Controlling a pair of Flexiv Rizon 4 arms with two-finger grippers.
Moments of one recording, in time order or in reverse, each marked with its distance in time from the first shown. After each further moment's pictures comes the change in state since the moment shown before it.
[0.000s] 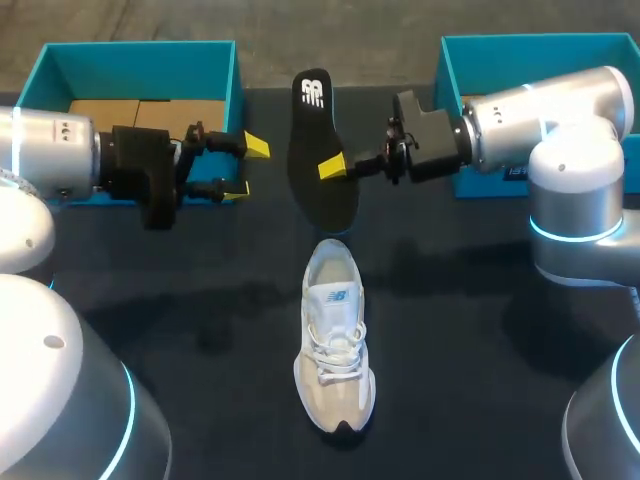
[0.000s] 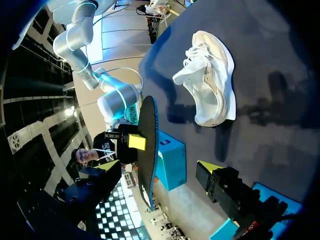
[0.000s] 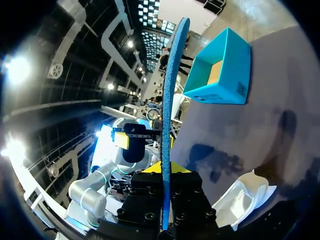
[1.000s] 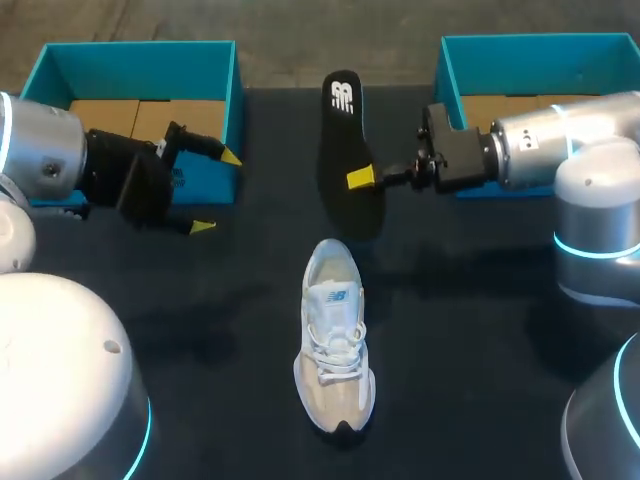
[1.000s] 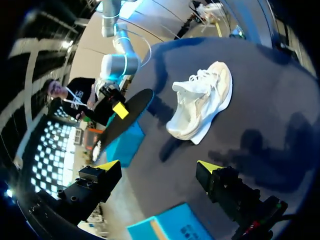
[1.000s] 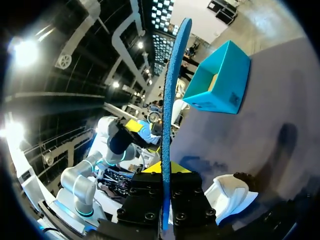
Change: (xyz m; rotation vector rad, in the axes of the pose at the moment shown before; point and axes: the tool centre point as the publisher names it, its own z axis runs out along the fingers) left arm 0.048 -0.015 -0.039 -0.125 0.314 -0.617; right arm -0.032 -0.010 -0.033 -0.058 0.007 -0.133
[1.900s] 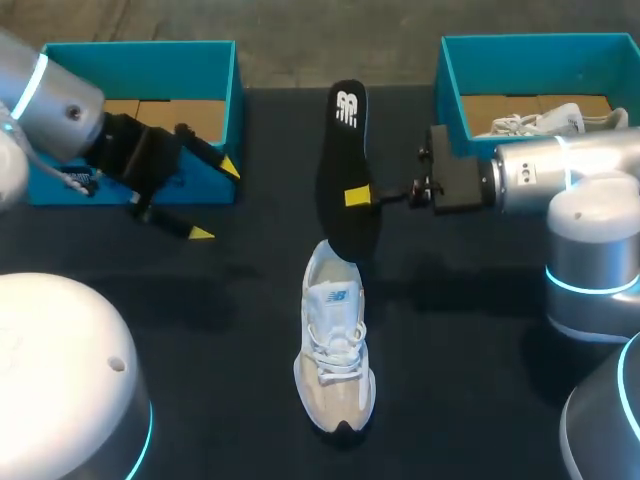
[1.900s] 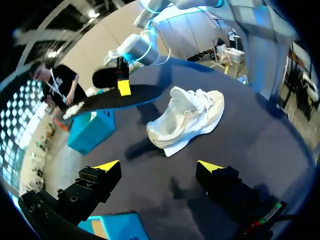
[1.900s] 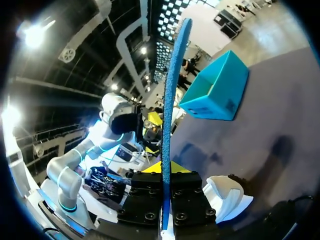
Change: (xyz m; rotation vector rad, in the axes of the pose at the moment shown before) left arm 0.028 0.016 0.026 0.110 0.272 -0.425; right arm -0.011 -0.017 0.008 -0.080 -0.060 -0.108
